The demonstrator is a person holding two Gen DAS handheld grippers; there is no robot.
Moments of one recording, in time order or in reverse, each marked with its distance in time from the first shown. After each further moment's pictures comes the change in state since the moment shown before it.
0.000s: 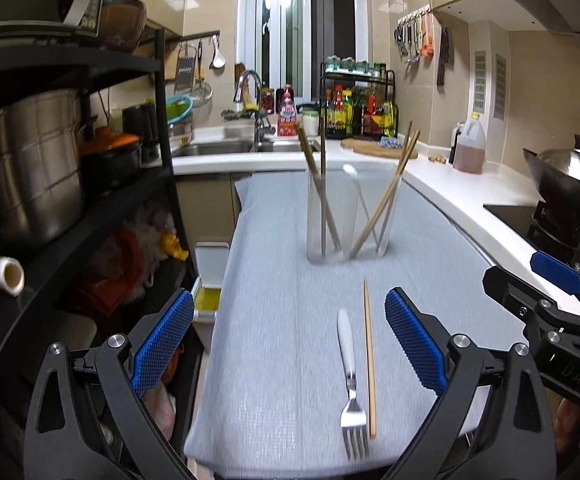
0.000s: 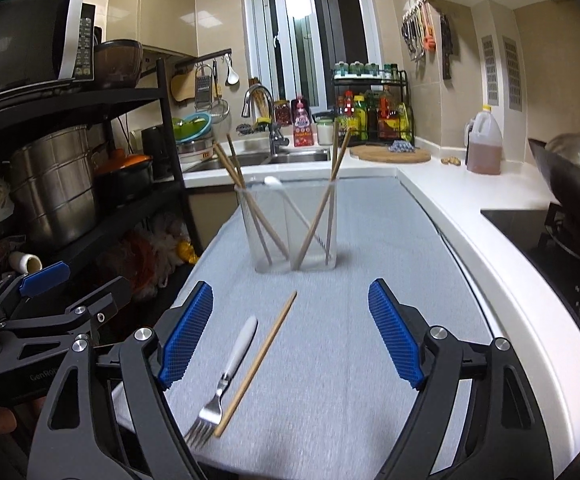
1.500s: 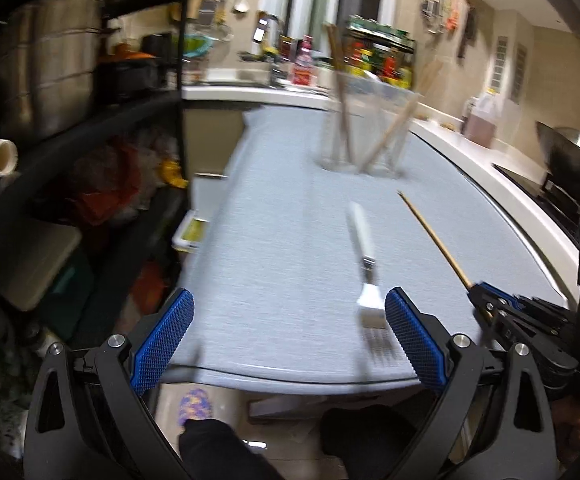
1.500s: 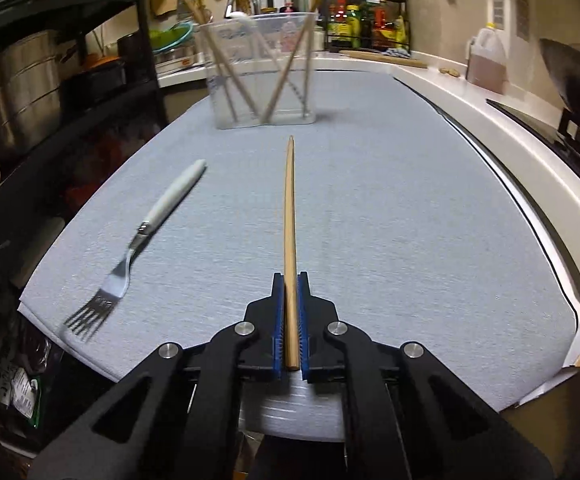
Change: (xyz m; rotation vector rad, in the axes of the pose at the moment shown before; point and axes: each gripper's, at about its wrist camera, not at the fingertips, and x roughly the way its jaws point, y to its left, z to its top) left arm 0.028 0.007 -0.099 -0.114 0.139 -0.051; right arm 0.067 -0.029 -0.104 -0.018 0.280 -0.060
